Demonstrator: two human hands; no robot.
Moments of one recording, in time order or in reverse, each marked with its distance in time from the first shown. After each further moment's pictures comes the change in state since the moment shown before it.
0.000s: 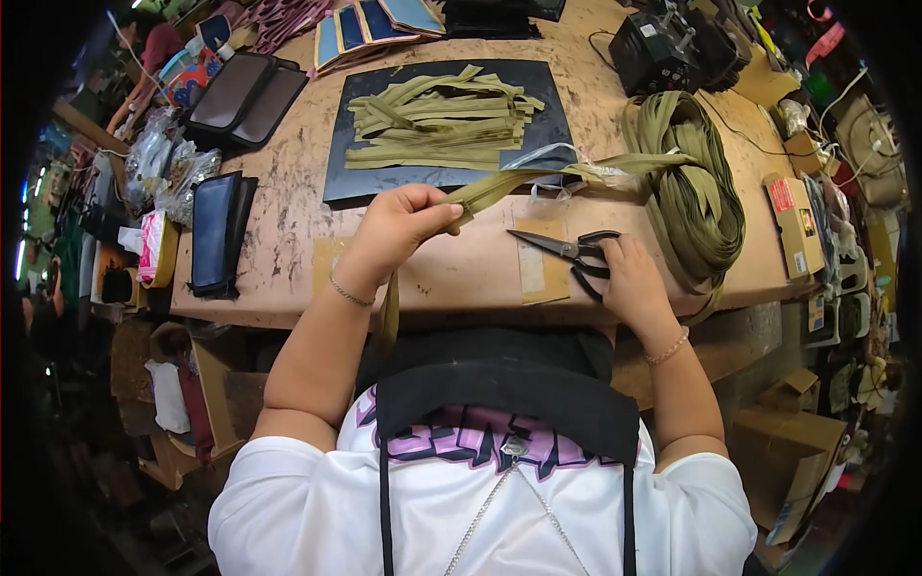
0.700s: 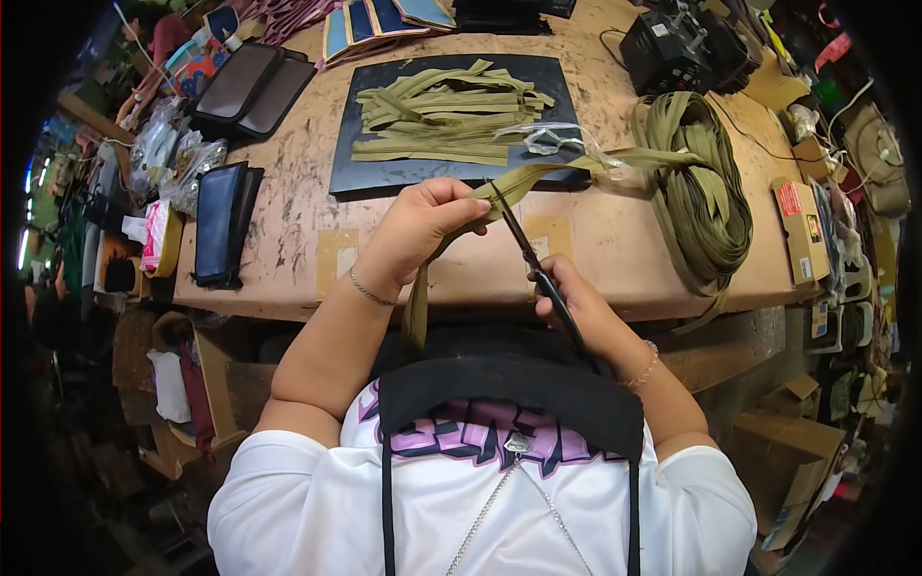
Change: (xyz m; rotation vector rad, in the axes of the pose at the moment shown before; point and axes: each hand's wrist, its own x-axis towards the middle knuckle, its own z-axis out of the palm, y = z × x) left_hand -0.003 0.007 0.021 -0.186 -0.053 -0.032; right_hand 0.006 -0.080 0.003 1.253 -0.397 0.185
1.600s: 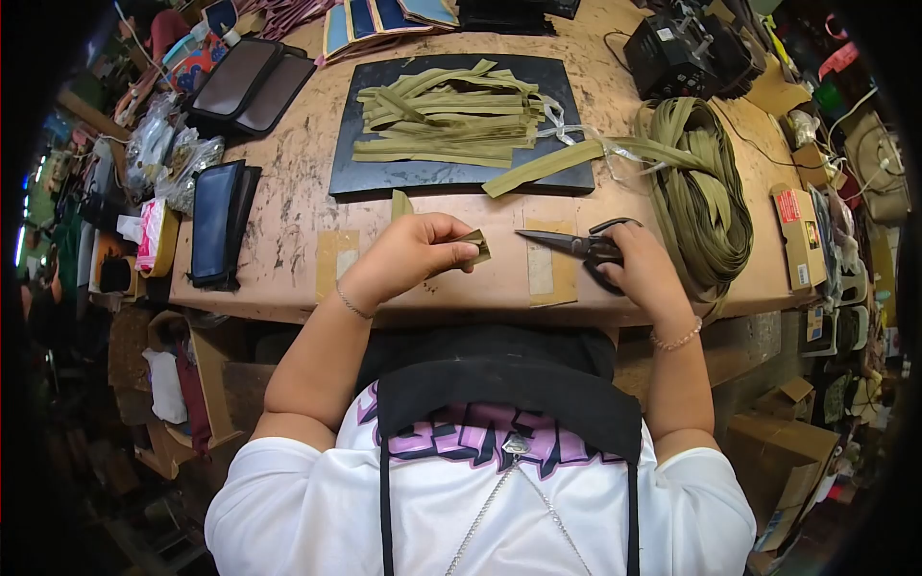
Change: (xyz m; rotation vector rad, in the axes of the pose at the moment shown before) left_hand -0.011 -0.022 -0.028 0.269 -0.117 -0.085; right_hand 0.011 -0.005 -0.088 -1.077 0.290 -0.082
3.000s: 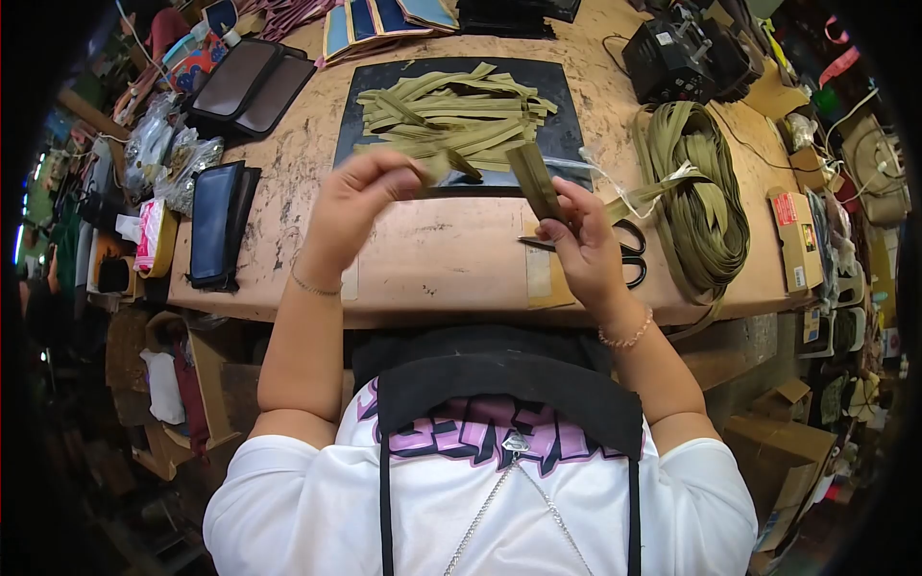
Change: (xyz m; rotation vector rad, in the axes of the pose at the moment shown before) left_hand -0.006 0.042 -0.046 0.033 0.218 0.514; right_hand 0.040 -0.077 0.035 1.032 0.305 -0.252
